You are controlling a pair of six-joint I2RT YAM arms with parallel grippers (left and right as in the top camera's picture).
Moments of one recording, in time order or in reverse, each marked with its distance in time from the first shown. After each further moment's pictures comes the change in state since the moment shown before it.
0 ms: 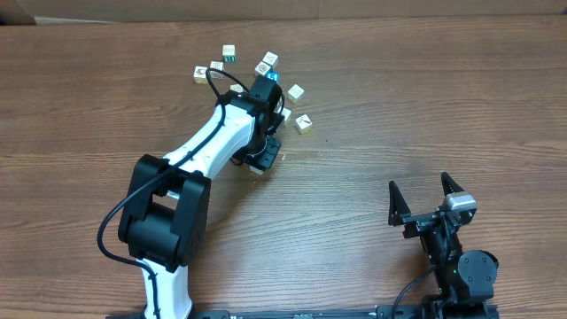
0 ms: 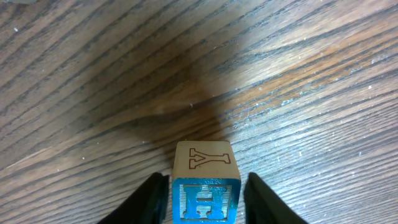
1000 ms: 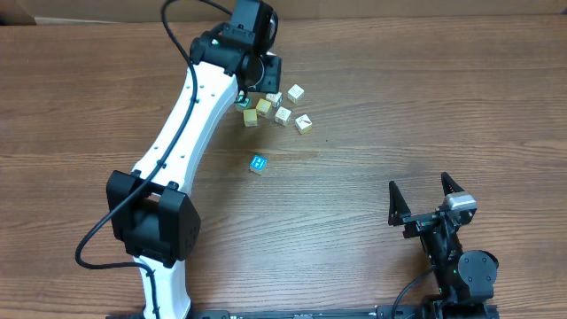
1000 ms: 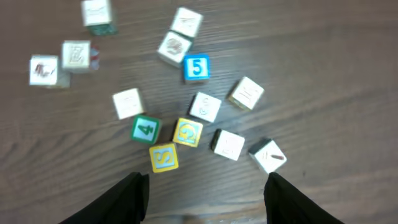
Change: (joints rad) left arm 0.058 0.013 0.519 -0.067 -0.054 -0.297; right arm 0.000 0.000 0.000 -0.001 0.000 0.000
